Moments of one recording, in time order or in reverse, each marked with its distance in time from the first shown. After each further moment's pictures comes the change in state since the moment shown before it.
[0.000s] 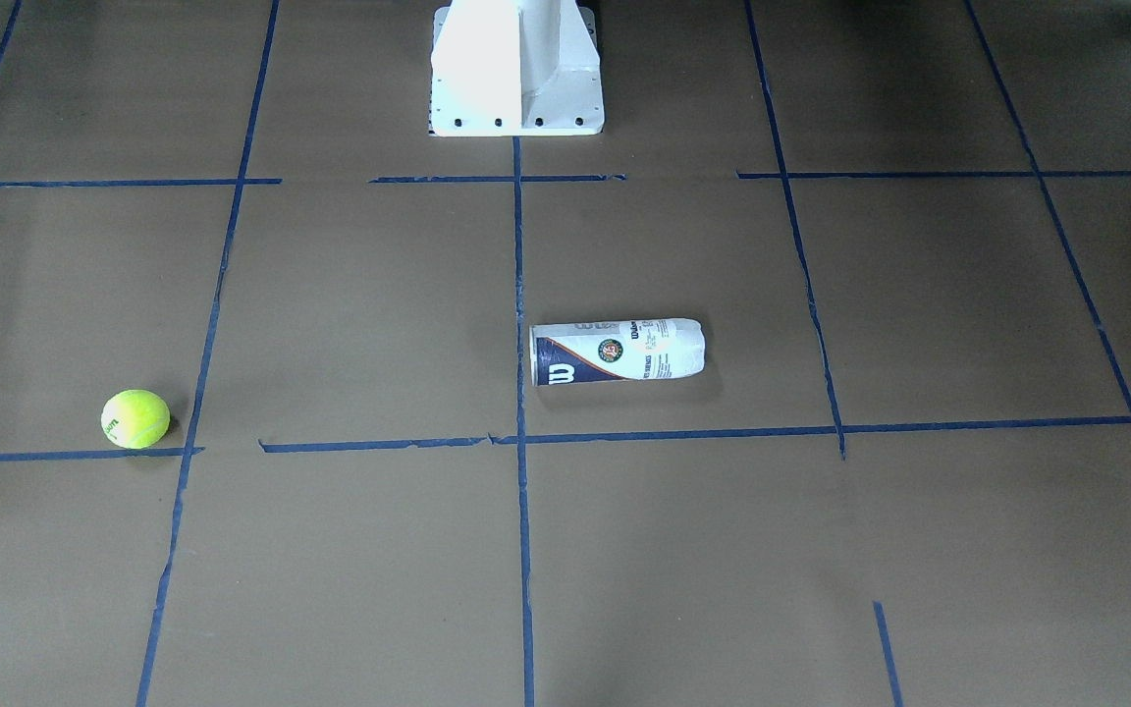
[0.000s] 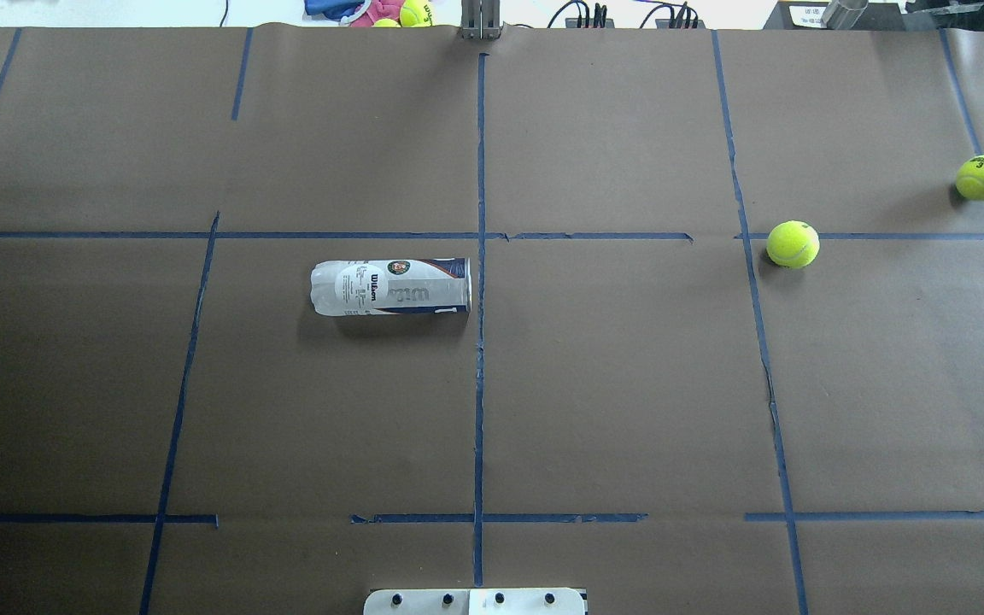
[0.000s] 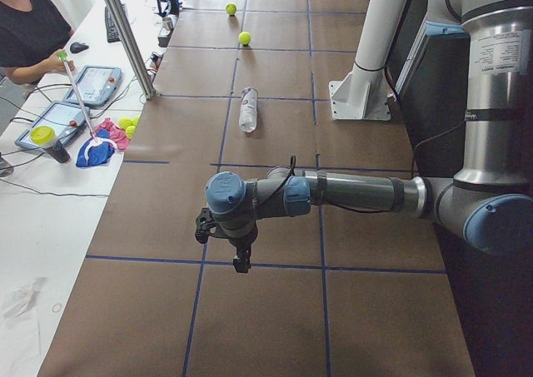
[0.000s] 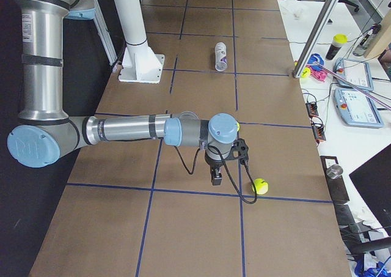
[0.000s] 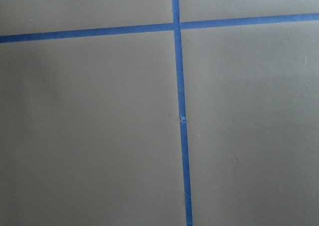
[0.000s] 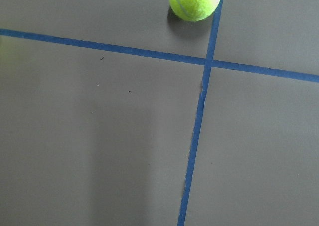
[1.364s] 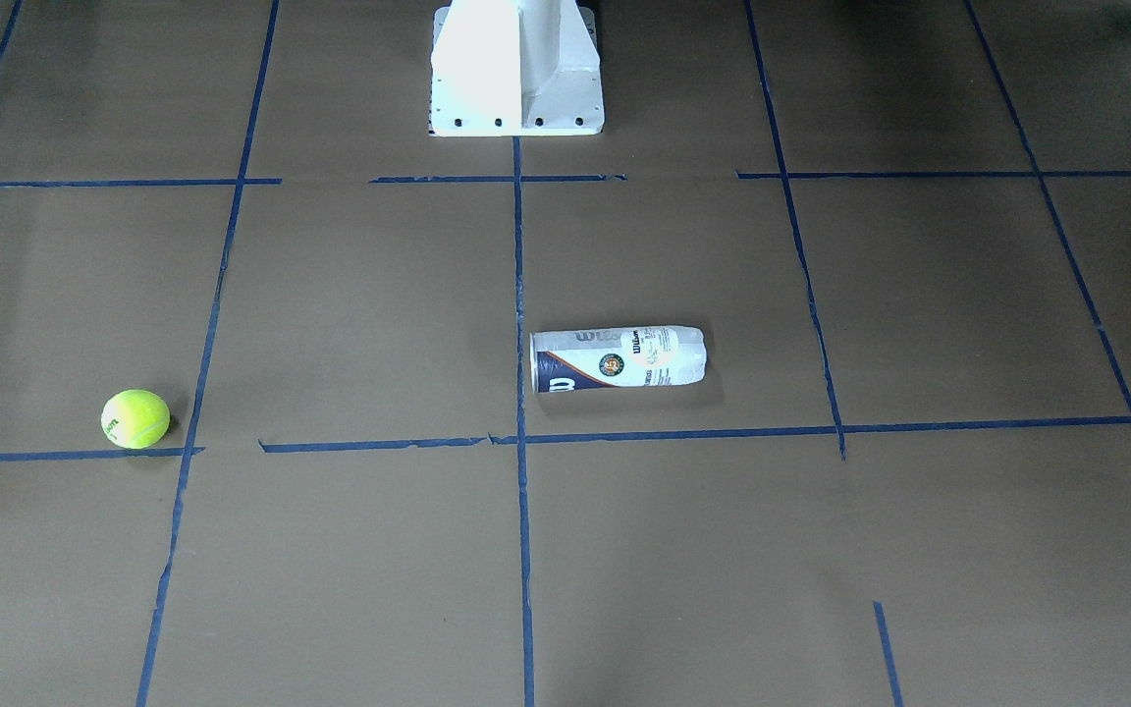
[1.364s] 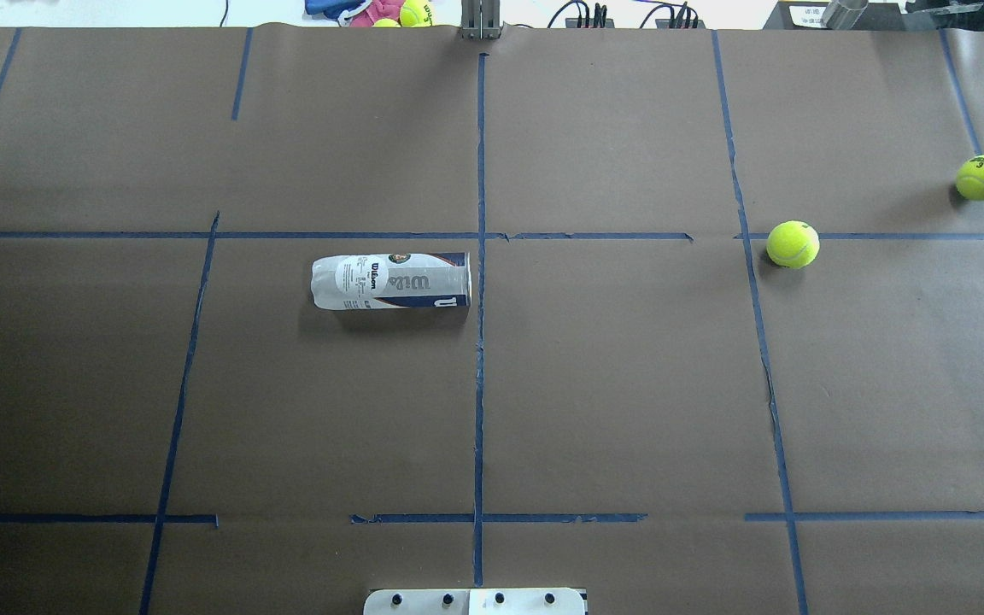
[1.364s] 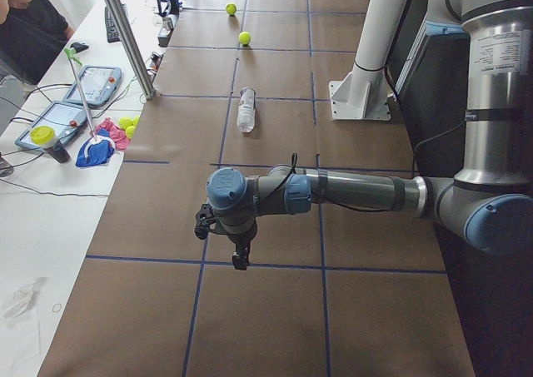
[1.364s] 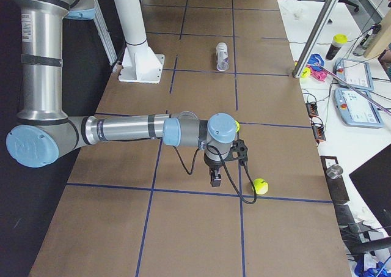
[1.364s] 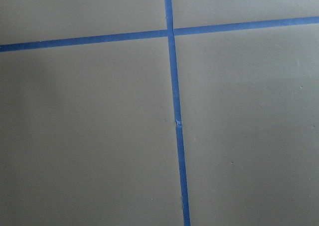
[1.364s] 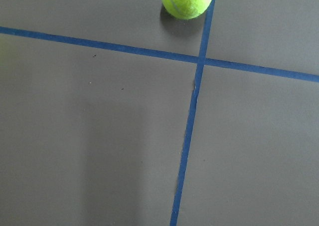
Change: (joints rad) left arm 0.005 0.006 -0.014 -0.020 0.003 -0.008; right arm 0.002 -0.007 0.010 0.000 -0.022 -0.001
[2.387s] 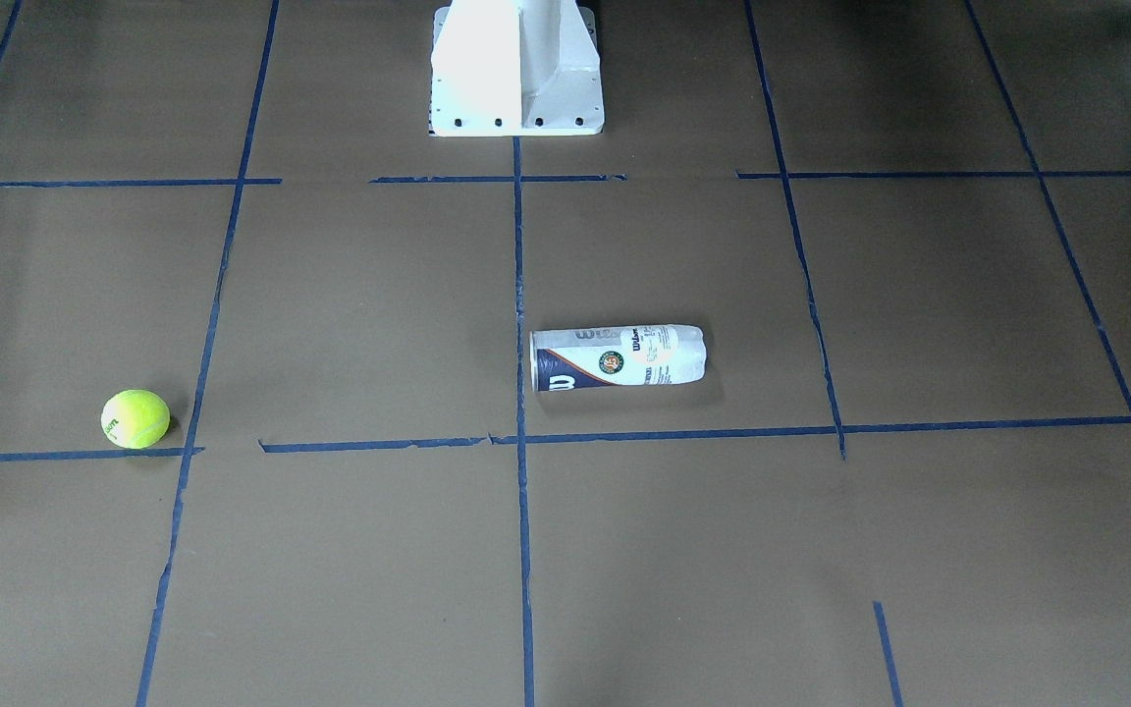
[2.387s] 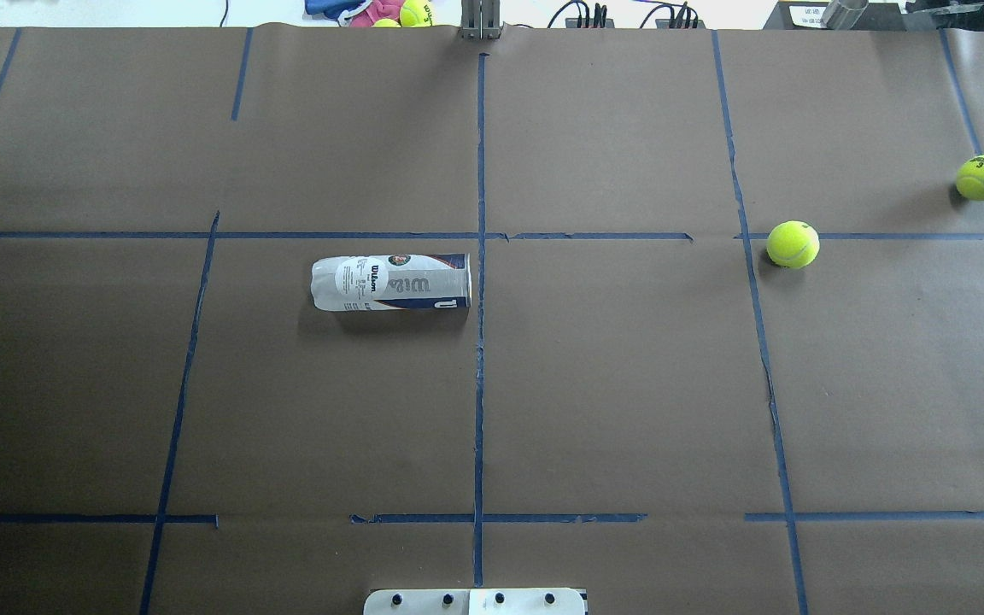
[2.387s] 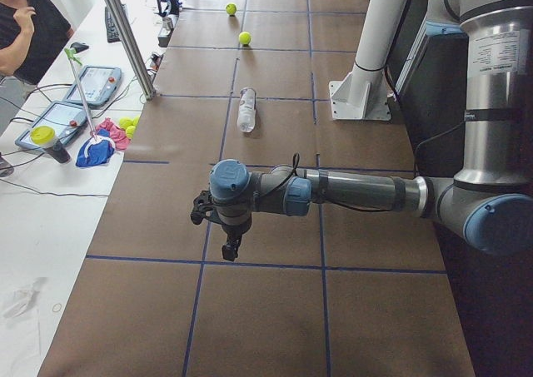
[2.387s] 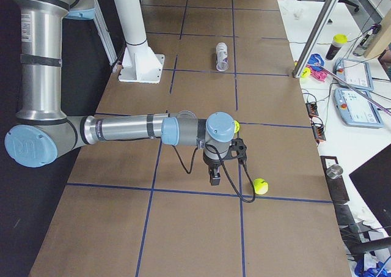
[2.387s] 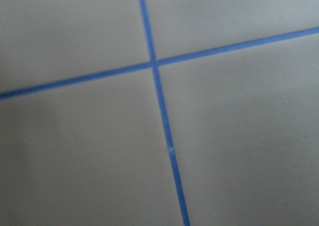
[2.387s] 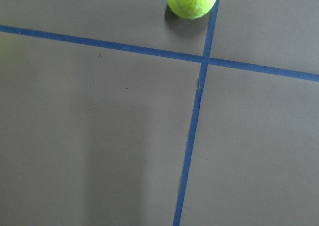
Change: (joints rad) left arm 0.070 0.003 -0.007 -0.243 -0.001 -0.001; right arm 0.000 -0.007 0.011 0.000 0.006 -0.001
